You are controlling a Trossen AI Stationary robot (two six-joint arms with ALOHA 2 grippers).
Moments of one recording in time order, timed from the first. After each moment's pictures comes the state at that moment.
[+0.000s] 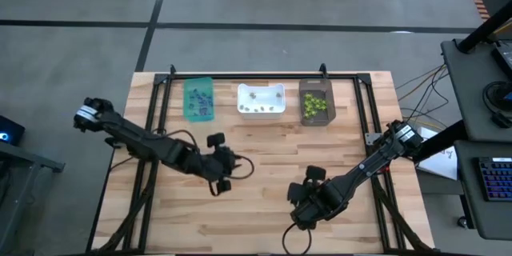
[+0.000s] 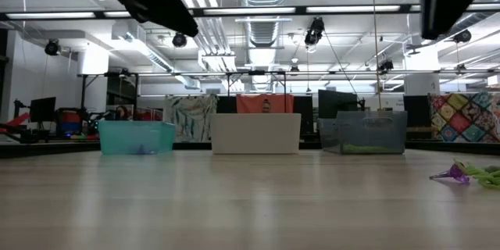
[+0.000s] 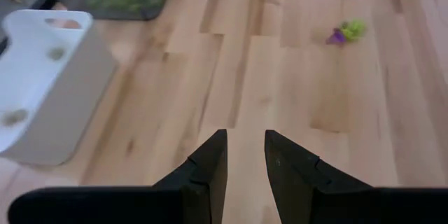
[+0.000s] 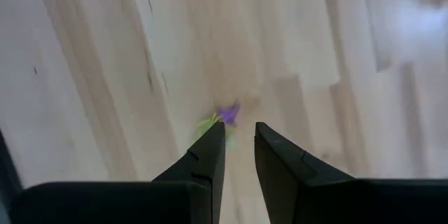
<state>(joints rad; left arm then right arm) -0.40 1.40 0.97 -0.37 -0.50 -0.35 0.61 1.86 1.58 -1.17 0.23 0.85</state>
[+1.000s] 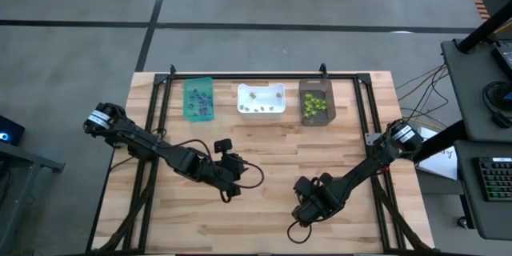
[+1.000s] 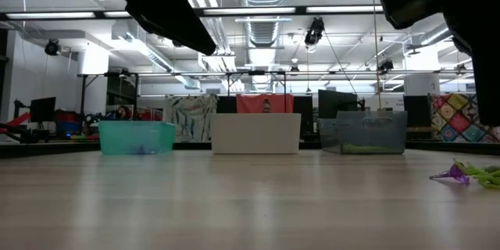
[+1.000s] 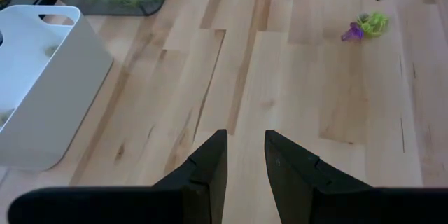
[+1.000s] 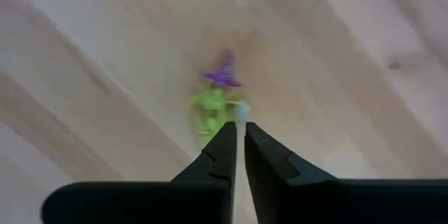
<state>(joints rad) -0.42 1.56 1.02 -0.31 -0.57 -0.38 0.62 1.86 1.32 -0.97 0.12 1.35</state>
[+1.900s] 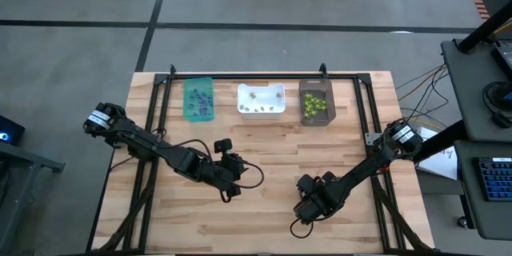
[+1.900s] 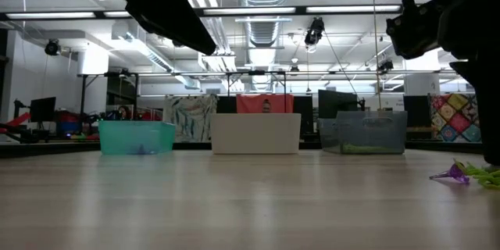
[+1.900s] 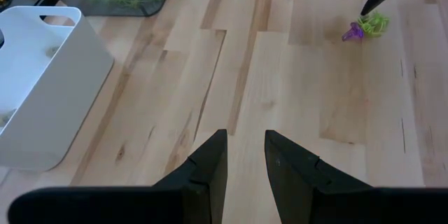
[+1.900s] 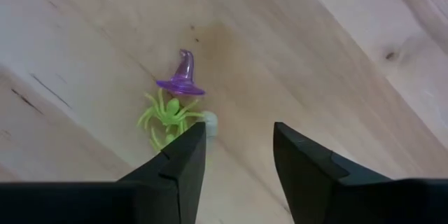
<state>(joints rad) -0.42 1.56 1.02 -0.31 -0.57 -0.38 0.62 1.87 1.21 -0.90 0.13 1.42</state>
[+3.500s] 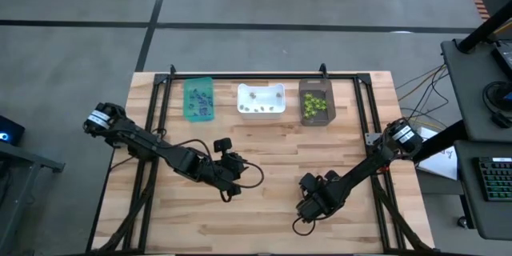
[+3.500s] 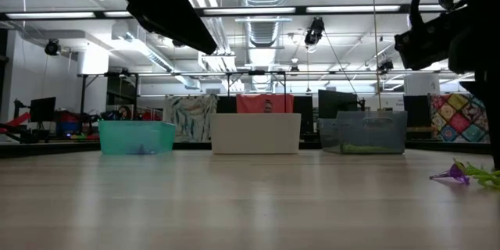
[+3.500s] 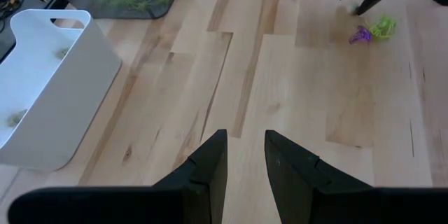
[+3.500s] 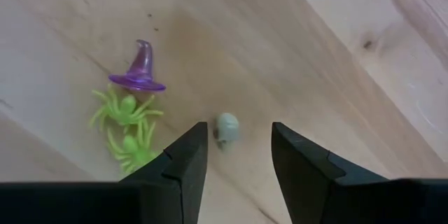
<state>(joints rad) -0.42 1.56 1.02 -0.31 -0.59 -0.38 0.61 1.87 1.17 -0.91 0.12 1.43</state>
